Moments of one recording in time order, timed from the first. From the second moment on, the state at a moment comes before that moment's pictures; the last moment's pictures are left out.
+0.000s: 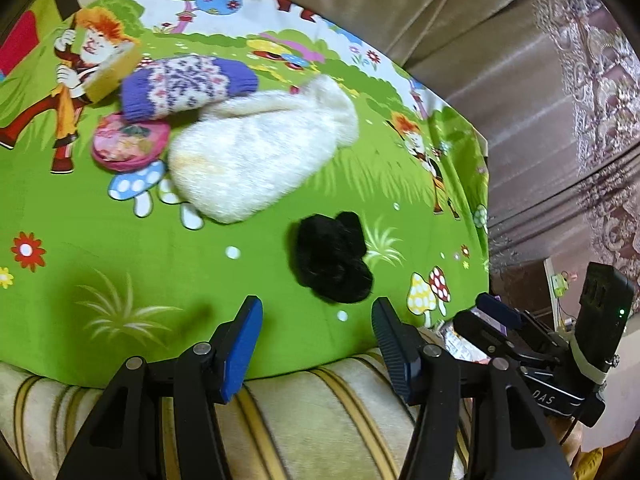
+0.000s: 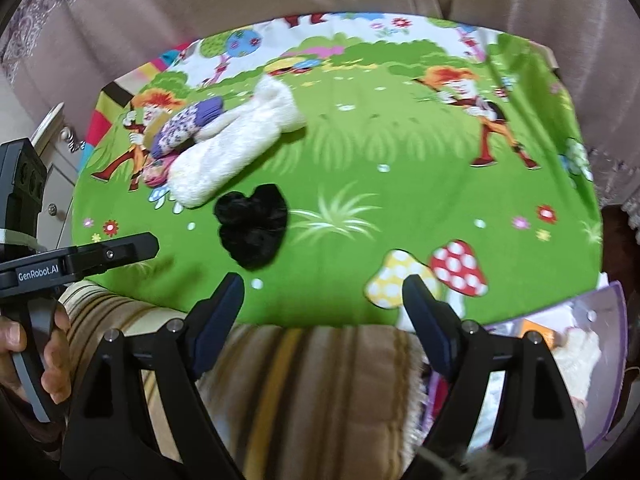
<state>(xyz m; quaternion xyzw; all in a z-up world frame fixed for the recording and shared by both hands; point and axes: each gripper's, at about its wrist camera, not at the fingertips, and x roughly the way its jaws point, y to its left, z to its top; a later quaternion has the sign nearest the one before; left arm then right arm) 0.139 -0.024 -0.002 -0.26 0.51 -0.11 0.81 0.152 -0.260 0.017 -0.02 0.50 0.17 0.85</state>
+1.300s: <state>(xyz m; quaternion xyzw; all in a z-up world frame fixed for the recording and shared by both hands) 0.268 0.025 -0.003 0.09 0.49 -0.02 0.86 0.236 -0.169 -0.061 -0.04 0.58 0.18 0.79</state>
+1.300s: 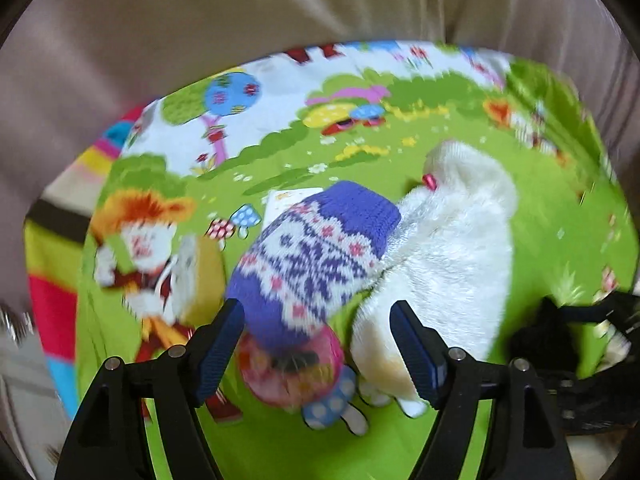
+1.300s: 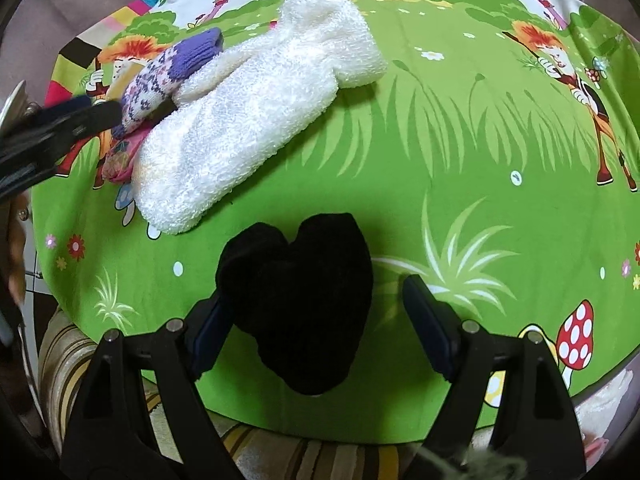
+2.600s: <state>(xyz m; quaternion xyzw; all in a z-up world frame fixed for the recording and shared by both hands) 0.186 -0.010 0.057 0.01 0.42 -0.07 0.90 0.185 -0.214 0.012 -0.01 0.48 0.20 0.85</state>
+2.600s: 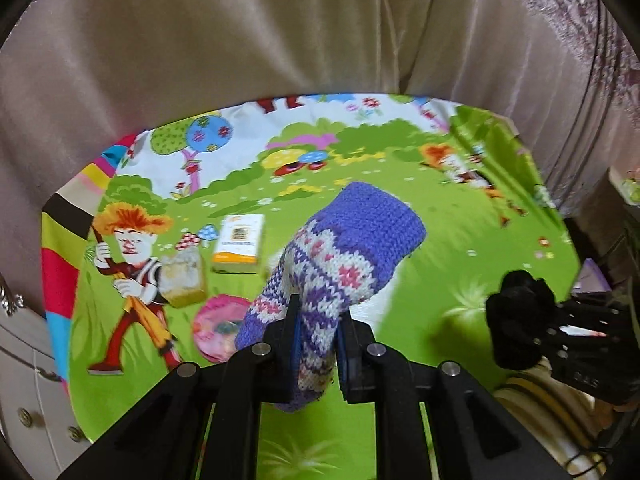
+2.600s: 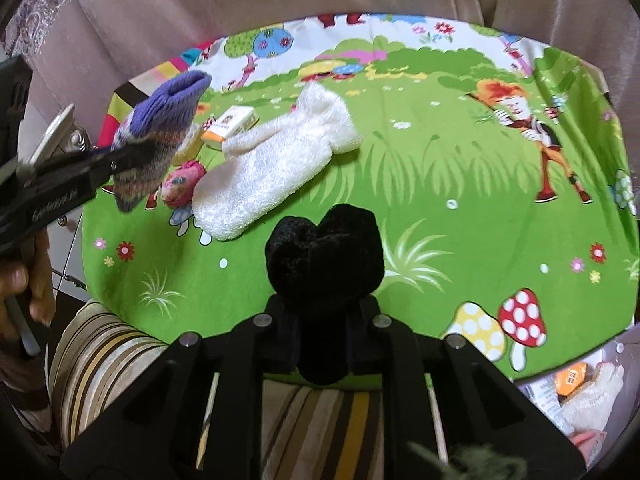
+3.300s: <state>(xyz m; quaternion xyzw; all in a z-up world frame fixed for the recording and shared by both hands) 0.117 -0.082 0.082 -0.02 0.40 -0.16 0.90 0.127 -0.282 0.051 0.03 0.45 0.16 0.88</state>
